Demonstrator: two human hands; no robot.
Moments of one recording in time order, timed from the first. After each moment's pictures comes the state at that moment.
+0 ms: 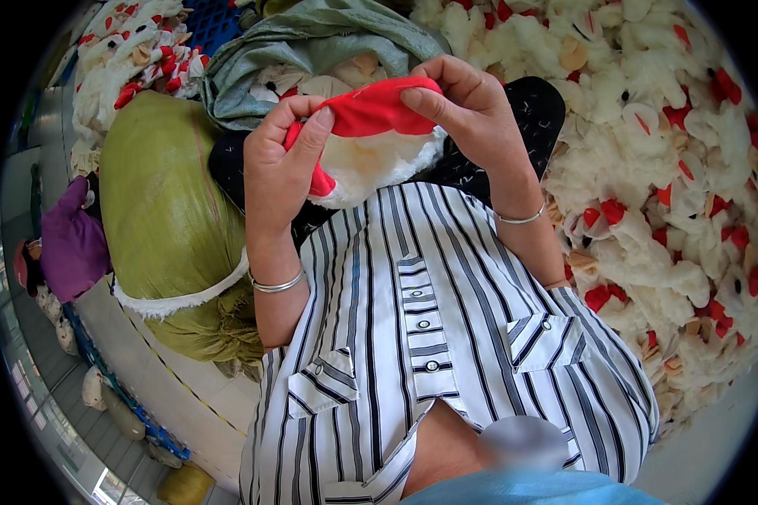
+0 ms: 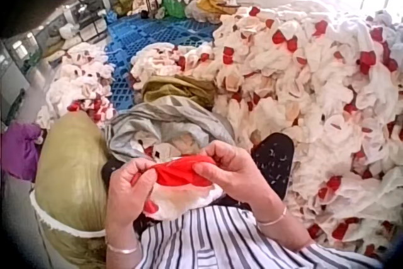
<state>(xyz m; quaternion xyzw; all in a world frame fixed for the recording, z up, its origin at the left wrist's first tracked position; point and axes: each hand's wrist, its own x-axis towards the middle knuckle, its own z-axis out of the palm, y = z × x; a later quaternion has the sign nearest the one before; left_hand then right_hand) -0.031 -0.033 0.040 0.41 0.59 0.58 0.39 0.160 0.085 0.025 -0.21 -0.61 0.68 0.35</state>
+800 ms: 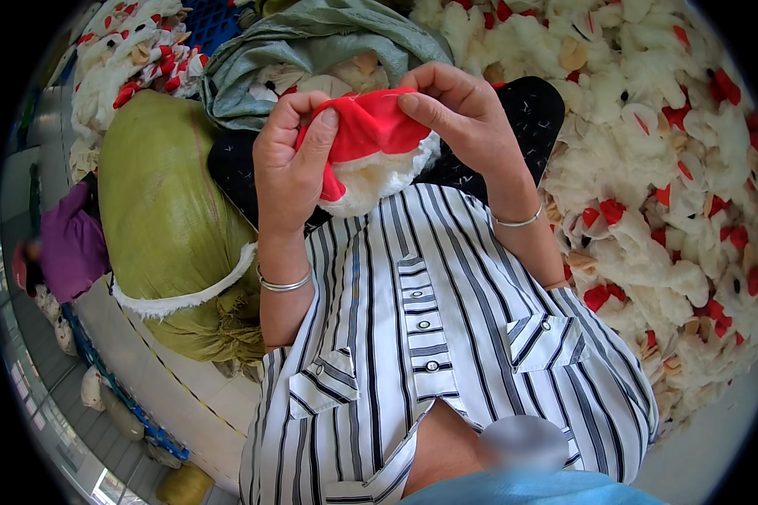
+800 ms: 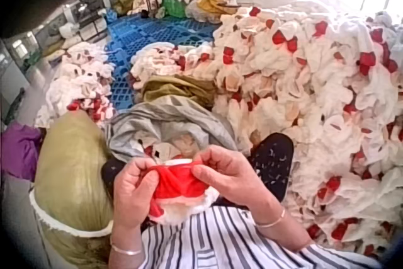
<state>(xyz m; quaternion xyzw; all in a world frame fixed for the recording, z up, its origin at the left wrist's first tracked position) -0.019 -0.030 0.029 0.41 0.51 0.65 0.38 0.158 0.079 0.025 -0.20 -0.63 0.67 0.34</state>
